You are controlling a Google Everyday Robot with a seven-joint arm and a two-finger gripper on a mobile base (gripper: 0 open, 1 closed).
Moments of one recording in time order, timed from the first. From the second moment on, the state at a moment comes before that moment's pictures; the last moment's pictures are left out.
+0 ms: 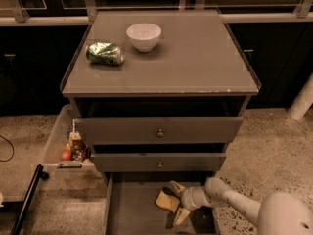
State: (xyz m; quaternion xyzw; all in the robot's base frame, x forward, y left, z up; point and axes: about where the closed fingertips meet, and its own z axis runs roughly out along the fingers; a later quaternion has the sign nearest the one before) arm 0.533 -0.105 0.180 -0.65 0.64 0.23 0.34
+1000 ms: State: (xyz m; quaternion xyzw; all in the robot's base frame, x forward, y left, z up) arm 0.482 -0.182 0.303 -0.66 0.65 0.18 0.33
